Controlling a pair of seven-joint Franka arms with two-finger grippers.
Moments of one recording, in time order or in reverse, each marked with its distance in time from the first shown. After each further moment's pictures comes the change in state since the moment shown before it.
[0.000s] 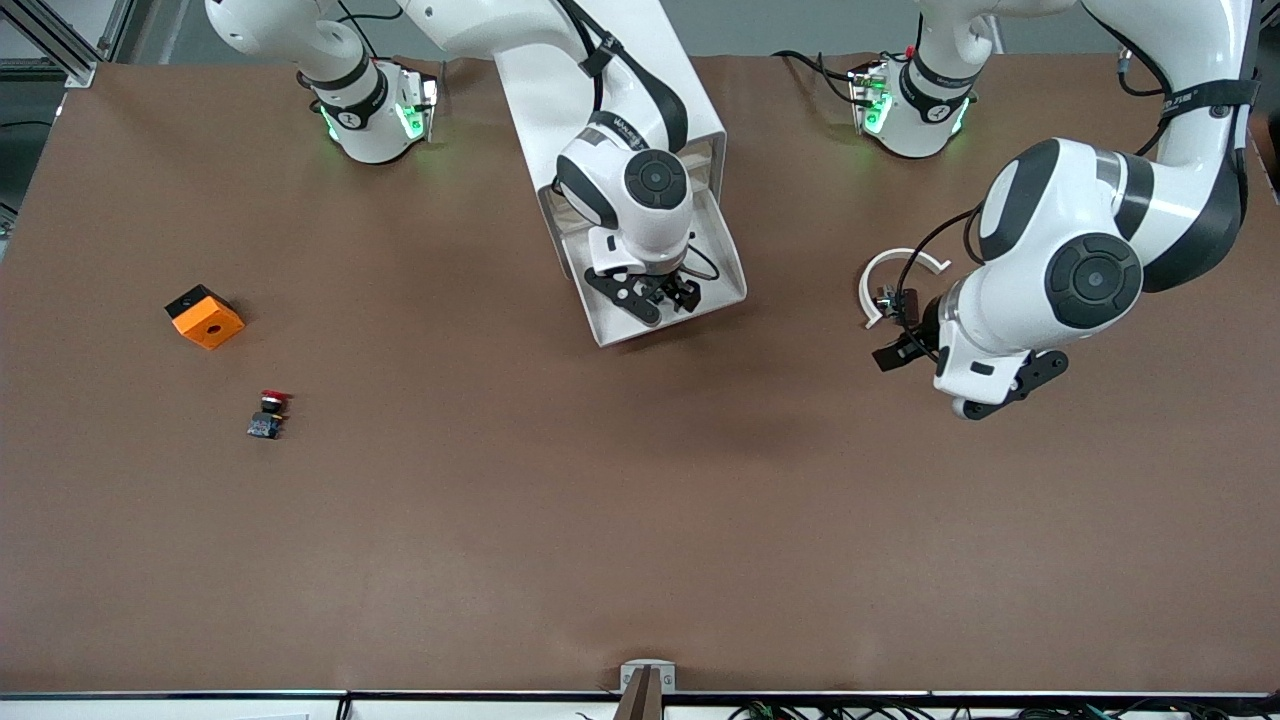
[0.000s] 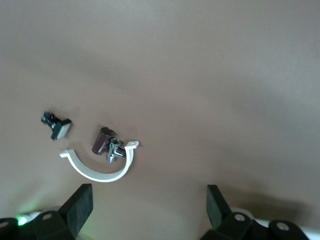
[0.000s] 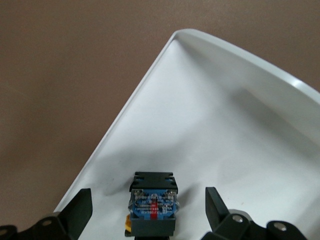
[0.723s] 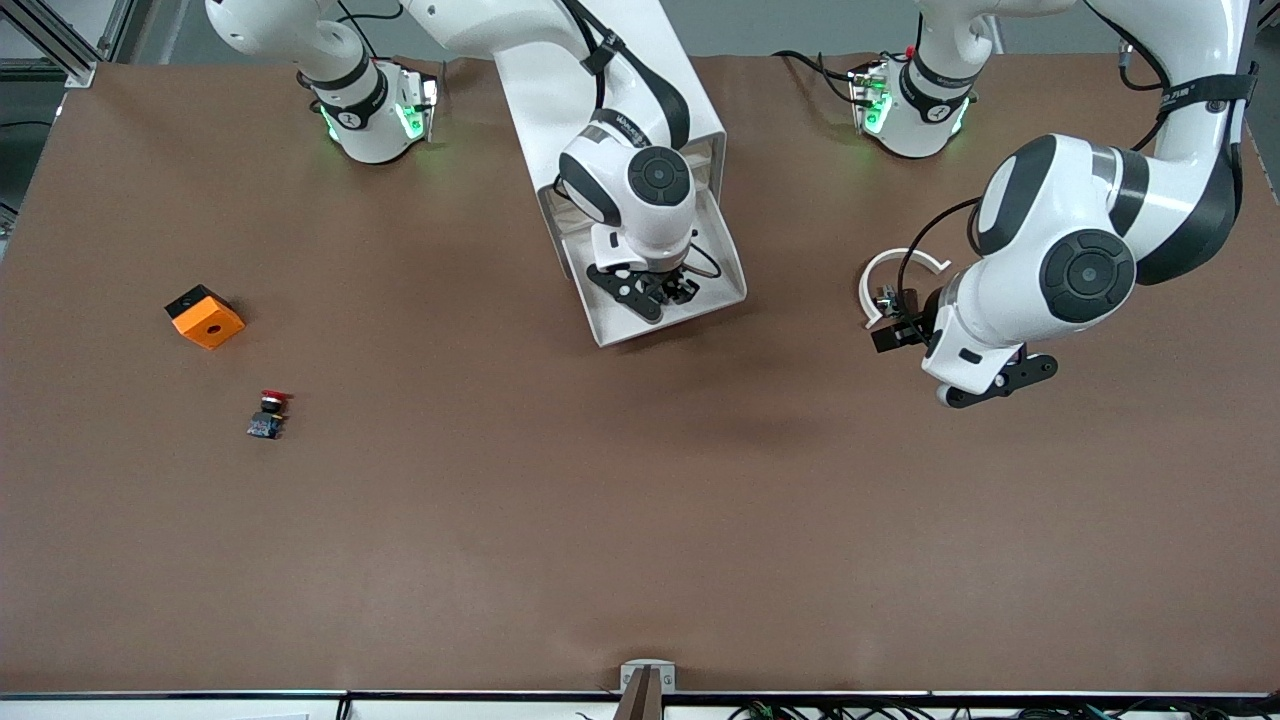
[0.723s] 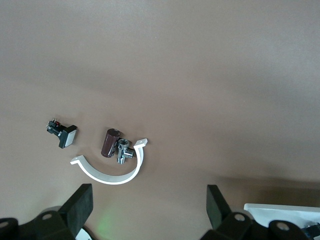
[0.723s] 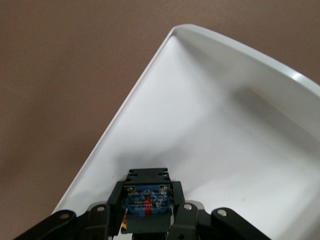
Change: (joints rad) left arm 0.006 -0.019 0.000 -0.047 0.000 0.005 0.089; right arm 0.003 0.001 -0.003 0.005 0.000 0.000 0.015
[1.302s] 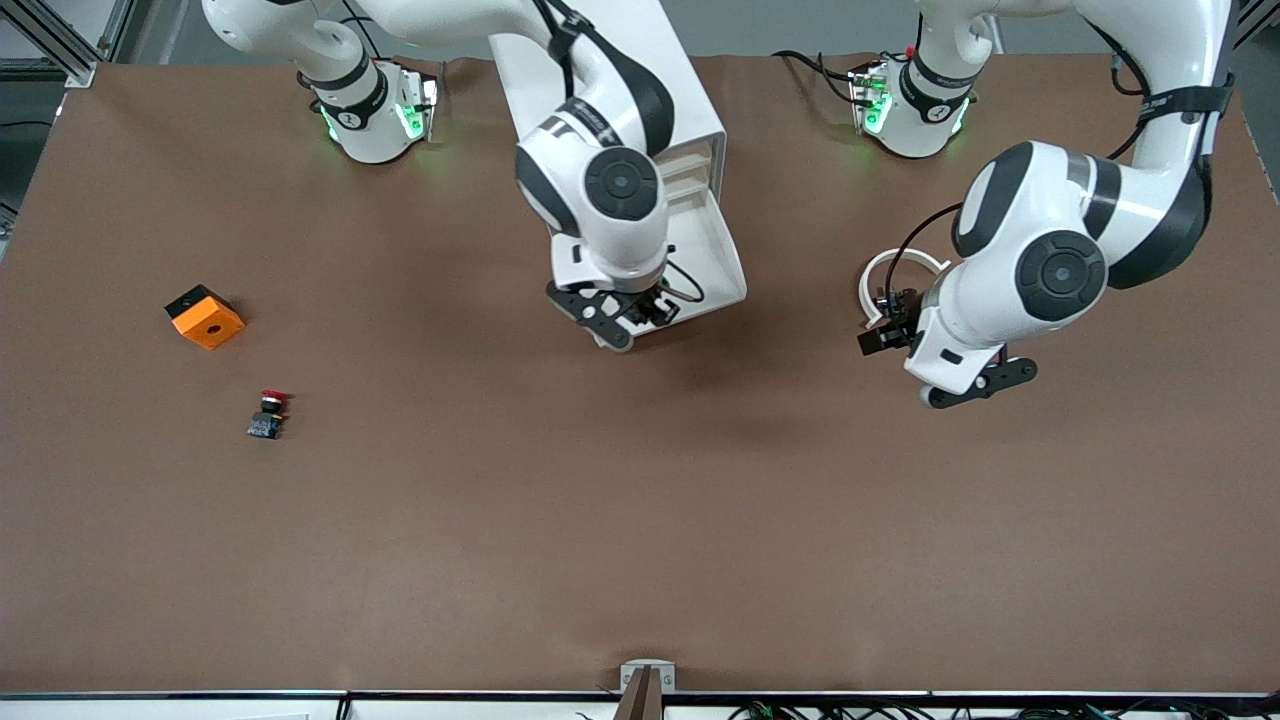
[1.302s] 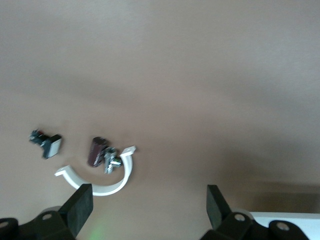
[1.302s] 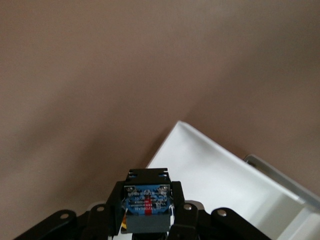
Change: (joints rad) left arm -0.005 0.003 -0.029 -0.066 0.000 0.125 0.000; right arm -0.154 -0.048 -0.018 0.257 0.000 -0.300 -0.126
